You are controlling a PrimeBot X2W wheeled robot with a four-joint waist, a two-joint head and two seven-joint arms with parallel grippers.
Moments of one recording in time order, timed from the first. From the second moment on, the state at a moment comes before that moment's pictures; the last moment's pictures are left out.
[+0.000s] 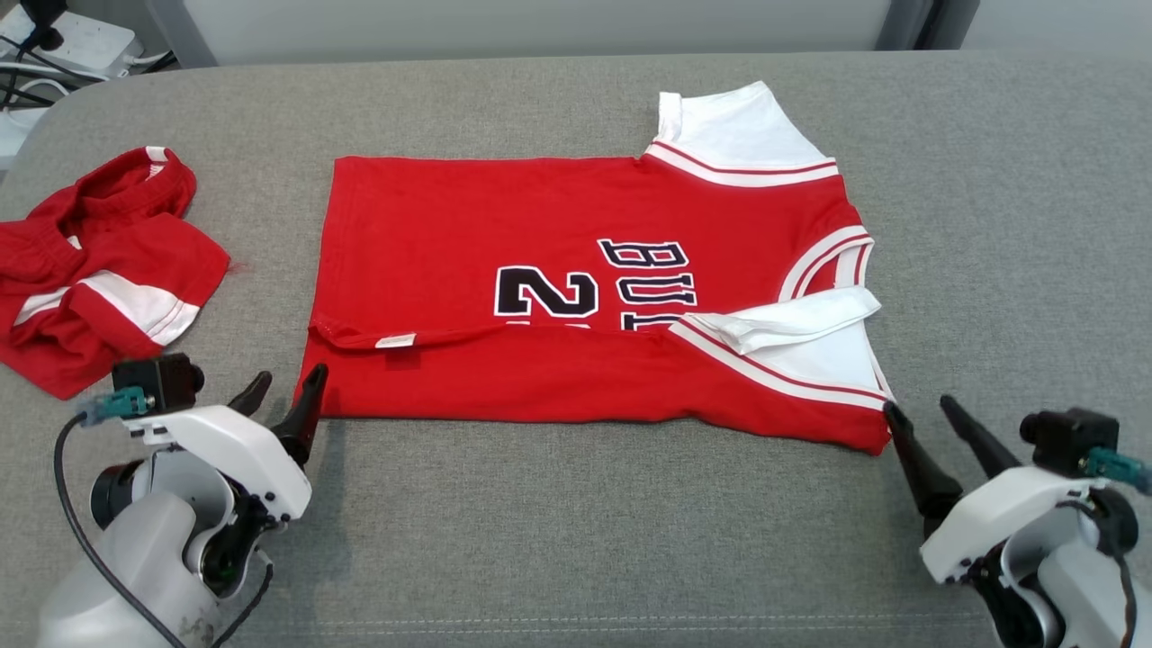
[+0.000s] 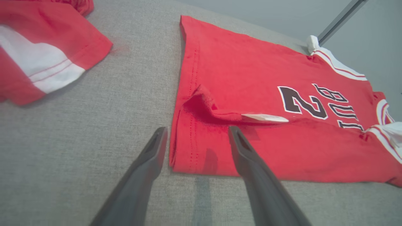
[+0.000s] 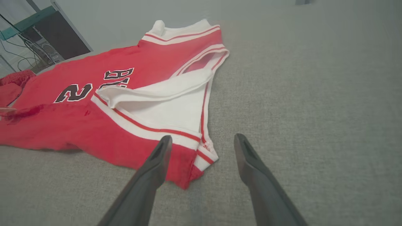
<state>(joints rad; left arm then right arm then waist) -0.58 0.36 -0.64 0.81 -1.03 -0.09 -0.07 -0.39 -0.37 0.53 0.63 0.77 0.13 -0.24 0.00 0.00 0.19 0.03</state>
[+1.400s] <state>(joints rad) -0.50 0.33 -0.67 0.73 -0.99 -0.05 -0.19 -0.37 -0.25 0.52 0.70 1.06 0.13 -0.26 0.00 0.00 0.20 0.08</state>
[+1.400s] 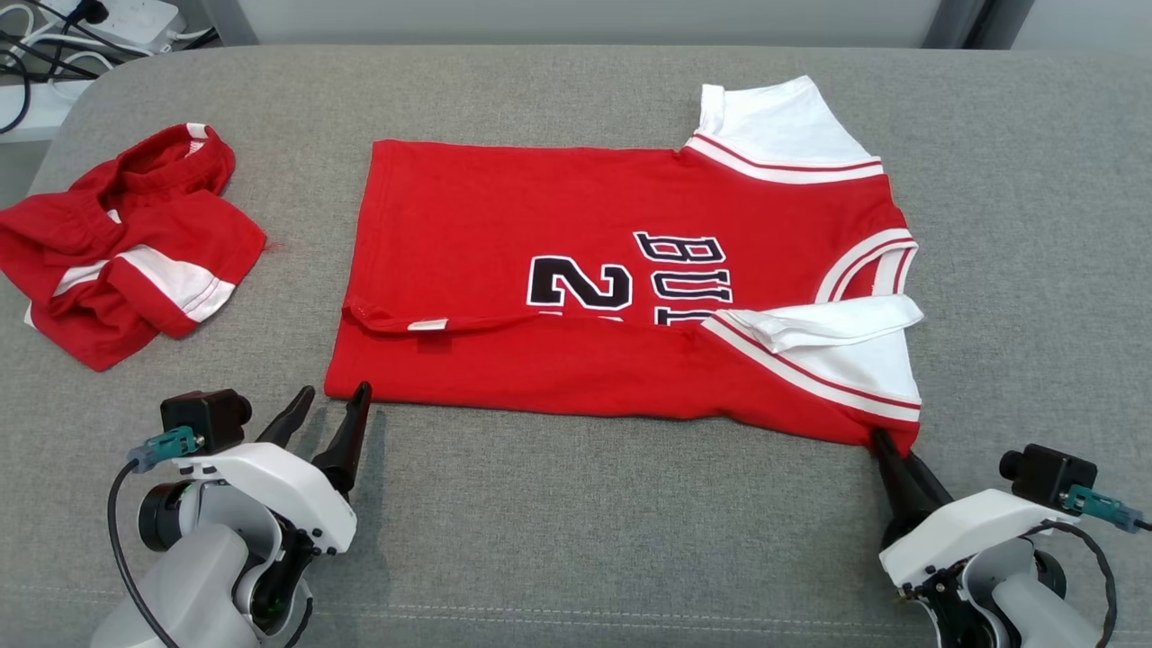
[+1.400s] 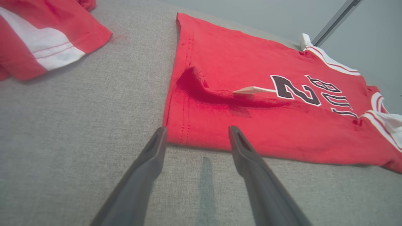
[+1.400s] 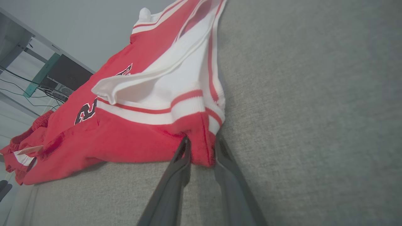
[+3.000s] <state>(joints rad) -0.51 0.24 -0.56 0.84 -1.30 -0.12 -0.23 -0.40 -0.31 0.56 0.65 0.99 0.13 -0.26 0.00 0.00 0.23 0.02</state>
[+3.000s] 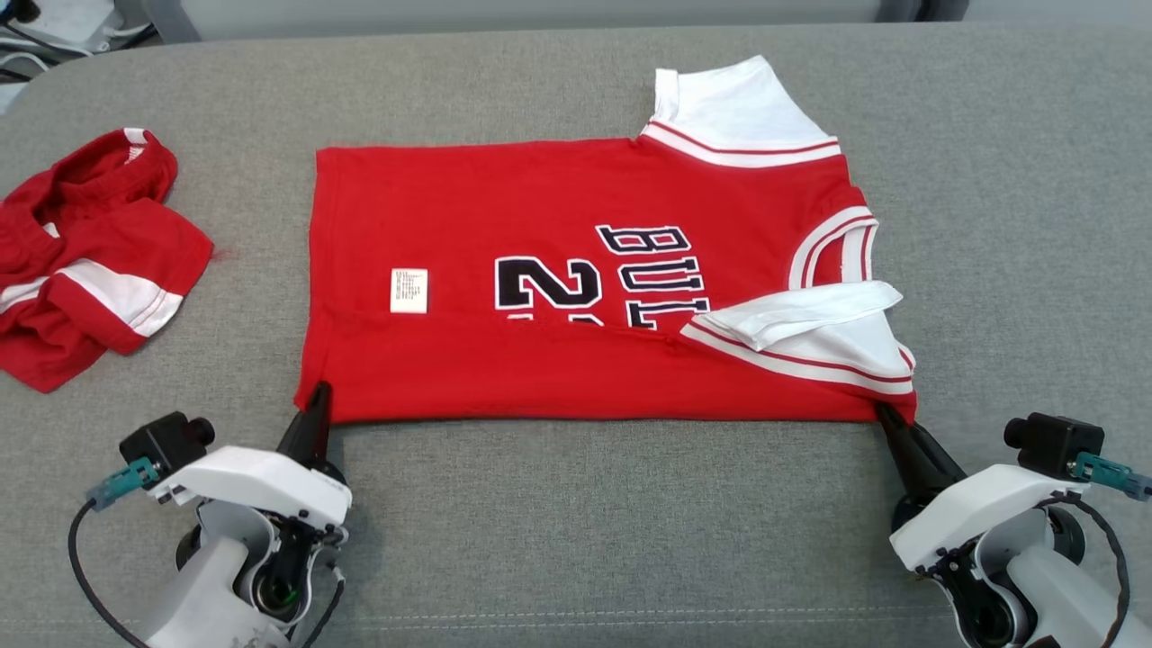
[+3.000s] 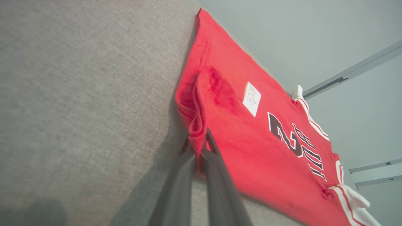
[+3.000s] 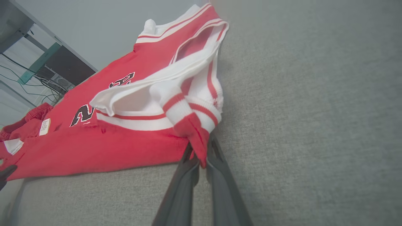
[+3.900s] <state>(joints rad) -0.36 0.23 -0.60 0.91 -1.30 -0.13 -0.25 -0.29 -0.35 0.66 0.63 1.08 0.13 -0.25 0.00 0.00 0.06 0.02</state>
